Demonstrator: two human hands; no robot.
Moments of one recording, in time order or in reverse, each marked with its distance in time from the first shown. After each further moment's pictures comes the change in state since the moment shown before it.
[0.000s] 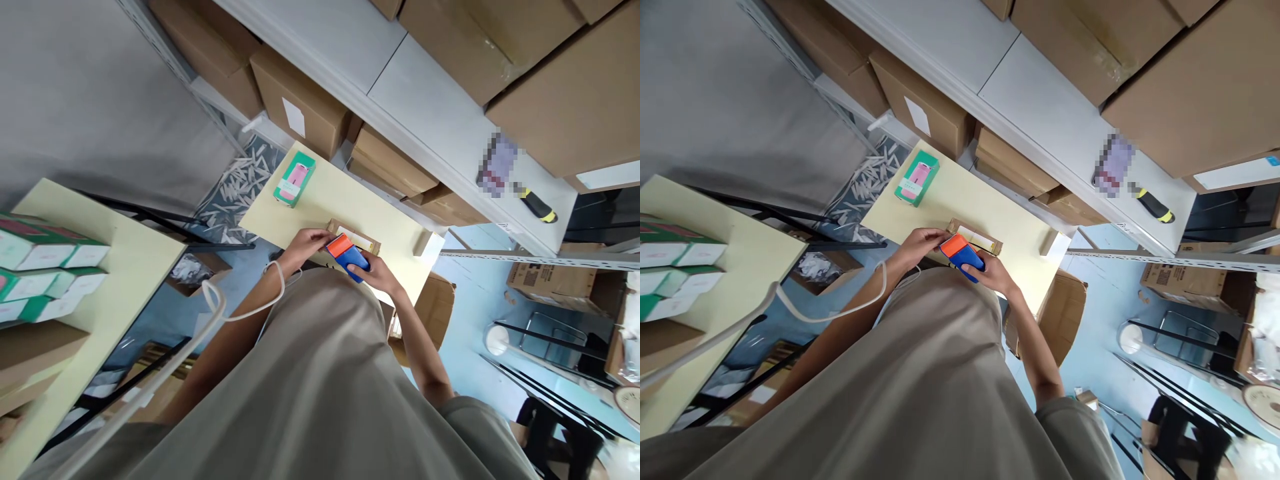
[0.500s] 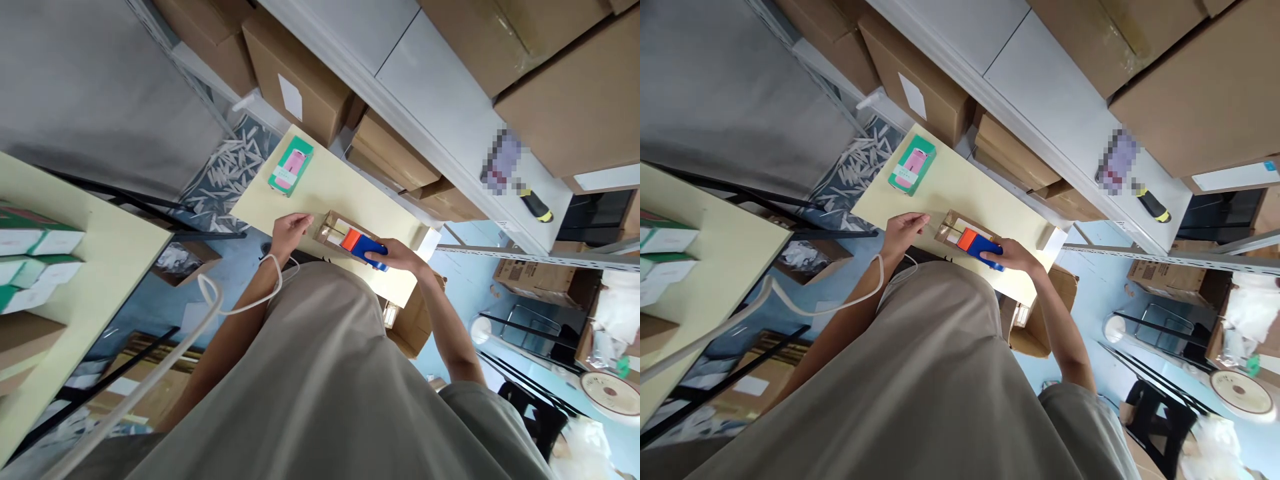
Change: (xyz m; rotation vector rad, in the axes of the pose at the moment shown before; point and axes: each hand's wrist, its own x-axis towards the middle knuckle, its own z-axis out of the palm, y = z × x) left_hand 0.024 -0.047 -0.036 0.009 0.376 0.103; right_hand 0.008 -0.008 -0.079 -0.044 -0.297 0.212
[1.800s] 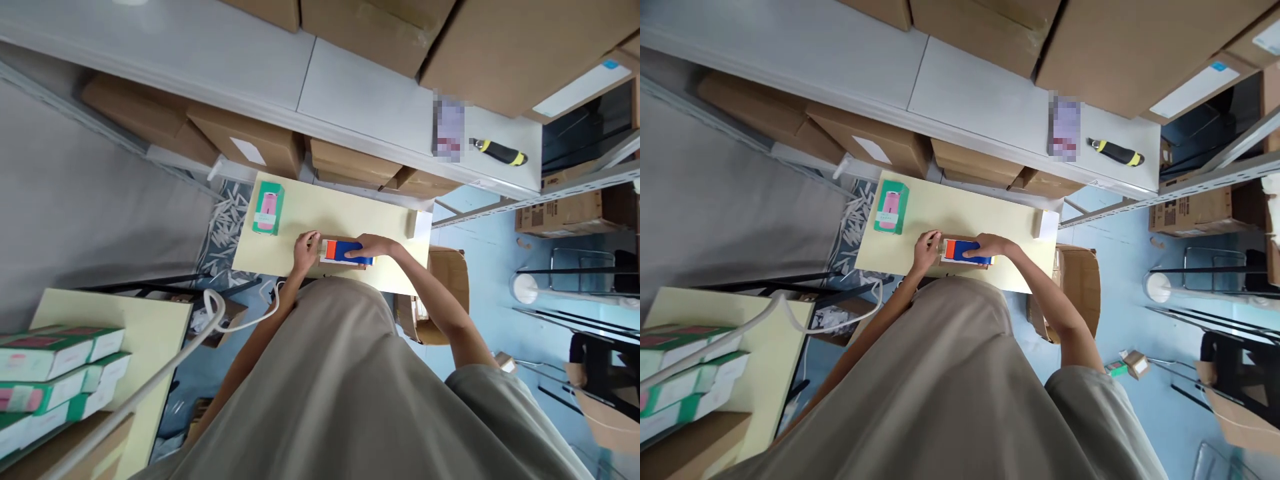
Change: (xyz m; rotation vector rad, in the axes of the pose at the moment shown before) left_hand 0.040 -0.031 0.056 0.482 -0.208 0.283; right_hand 0.049 -0.005 -0.002 -0.015 -0.048 0.047
